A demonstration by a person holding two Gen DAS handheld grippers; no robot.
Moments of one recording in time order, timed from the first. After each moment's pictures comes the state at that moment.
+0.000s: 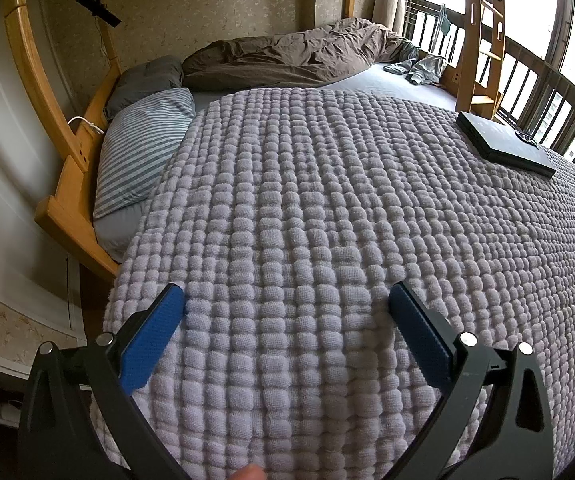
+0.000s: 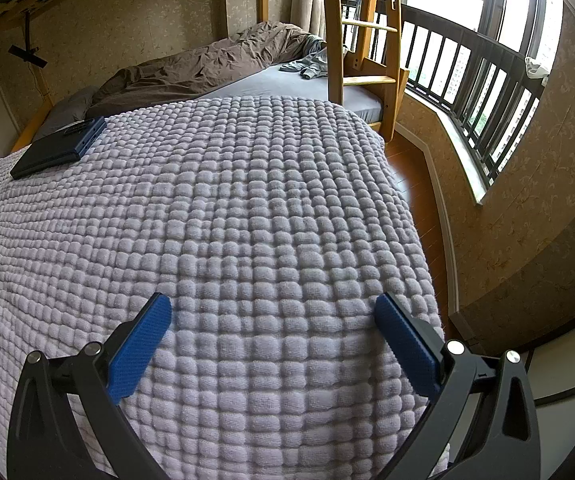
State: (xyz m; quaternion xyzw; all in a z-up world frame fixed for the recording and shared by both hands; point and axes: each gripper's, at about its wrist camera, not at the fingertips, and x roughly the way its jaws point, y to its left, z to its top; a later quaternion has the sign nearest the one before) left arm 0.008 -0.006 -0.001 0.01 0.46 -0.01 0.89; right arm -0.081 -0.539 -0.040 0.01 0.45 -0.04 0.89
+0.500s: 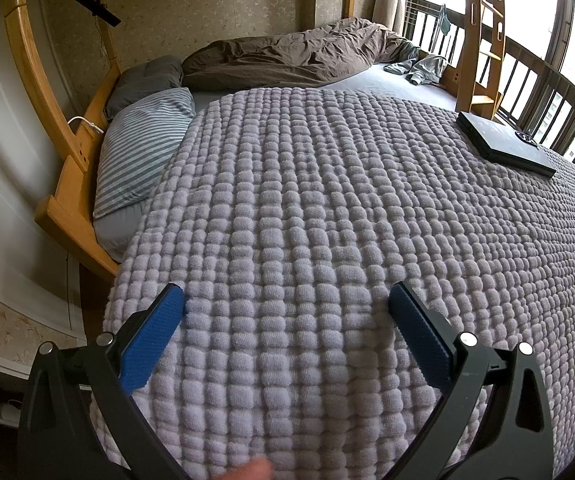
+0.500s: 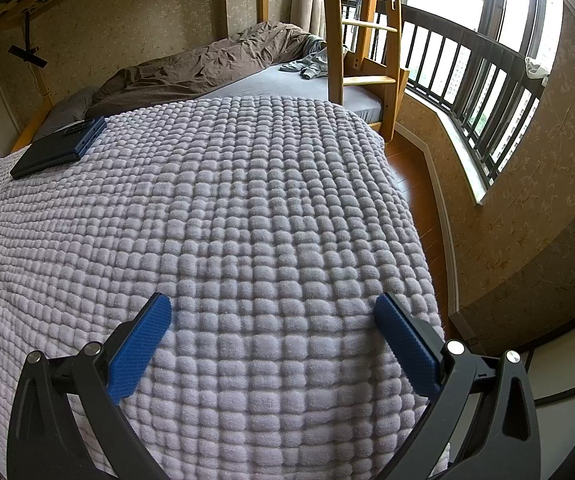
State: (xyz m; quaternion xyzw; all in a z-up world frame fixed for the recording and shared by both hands) left arm 0.008 -0.006 -0.001 0.01 0.46 -0.01 0.89; right arm -0.080 -0.539 -0.039 0.01 0.45 -0.04 0.89
